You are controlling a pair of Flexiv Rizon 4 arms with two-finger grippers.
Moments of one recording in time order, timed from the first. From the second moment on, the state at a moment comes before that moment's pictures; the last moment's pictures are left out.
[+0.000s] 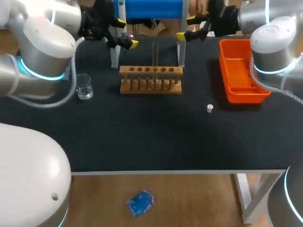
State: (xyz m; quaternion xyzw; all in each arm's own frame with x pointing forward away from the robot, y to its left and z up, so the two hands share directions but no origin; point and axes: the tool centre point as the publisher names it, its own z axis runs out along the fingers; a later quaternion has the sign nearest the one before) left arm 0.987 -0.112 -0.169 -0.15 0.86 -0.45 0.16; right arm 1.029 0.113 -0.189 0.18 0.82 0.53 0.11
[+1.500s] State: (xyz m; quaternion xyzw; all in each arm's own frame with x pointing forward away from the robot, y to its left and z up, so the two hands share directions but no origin) left arm 1.007 -0.120 -0.183 -0.10 0.91 -0.40 0.00; right arm 0.944 0.062 -0.203 0.12 0.83 0.53 0.09
